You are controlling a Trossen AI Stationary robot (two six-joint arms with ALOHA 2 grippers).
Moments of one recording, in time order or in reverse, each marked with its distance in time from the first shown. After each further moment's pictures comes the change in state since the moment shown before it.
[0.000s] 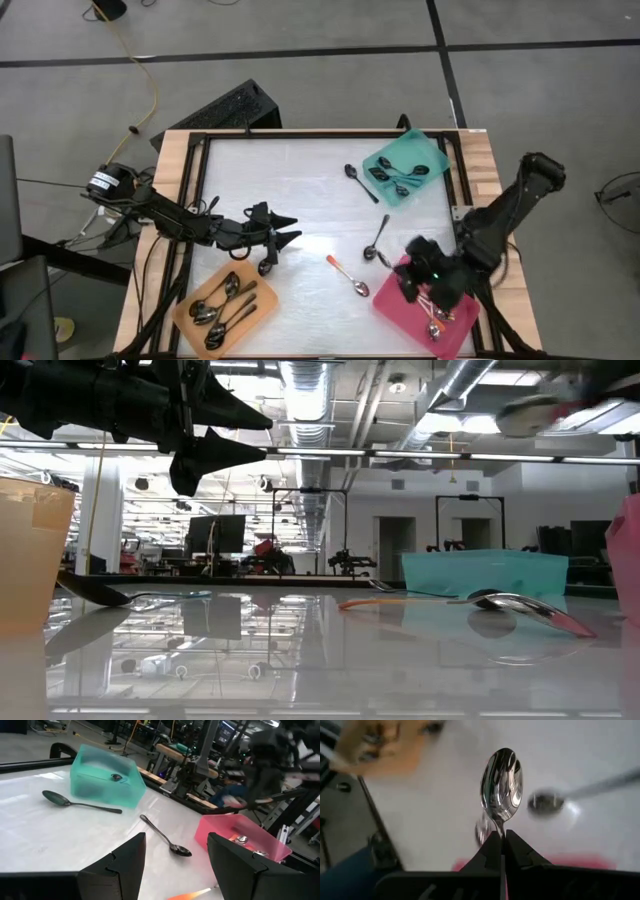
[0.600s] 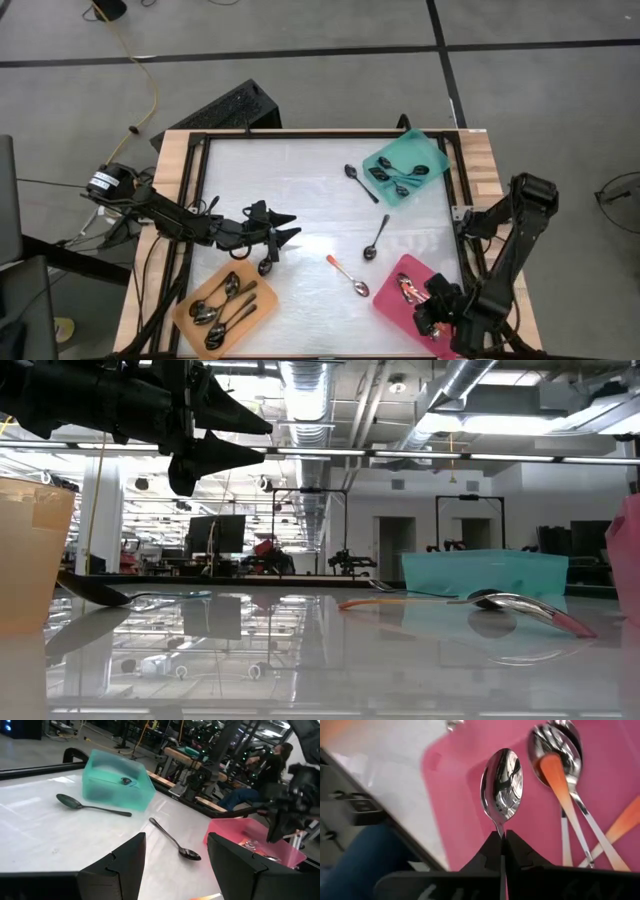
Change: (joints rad) left arm 0.000 0.000 0.000 -0.005 -0.050 0.008; right arm 0.359 0.248 0.000 -0.006 -0.037 0.699
